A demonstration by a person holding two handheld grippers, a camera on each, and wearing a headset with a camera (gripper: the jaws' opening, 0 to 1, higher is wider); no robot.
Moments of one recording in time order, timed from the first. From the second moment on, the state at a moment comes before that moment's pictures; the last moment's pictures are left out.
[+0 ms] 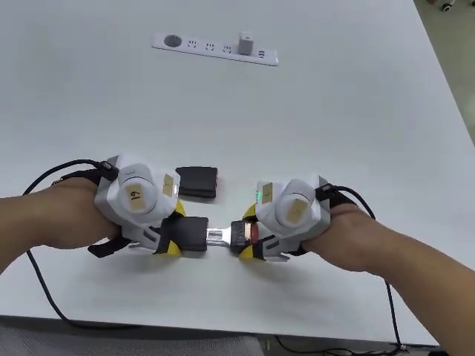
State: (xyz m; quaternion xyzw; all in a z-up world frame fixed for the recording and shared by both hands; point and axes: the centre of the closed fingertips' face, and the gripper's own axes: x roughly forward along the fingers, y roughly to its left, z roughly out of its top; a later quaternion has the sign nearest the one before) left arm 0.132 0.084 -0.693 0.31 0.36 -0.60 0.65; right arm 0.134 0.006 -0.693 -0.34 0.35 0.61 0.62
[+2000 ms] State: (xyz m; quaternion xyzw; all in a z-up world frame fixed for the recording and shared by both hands) left arm 0.132 0.083 -0.693 0.31 0.34 -0.61 0.64; right arm 0.133 0.038 -0.697 -0.33 0.32 0.62 0.64
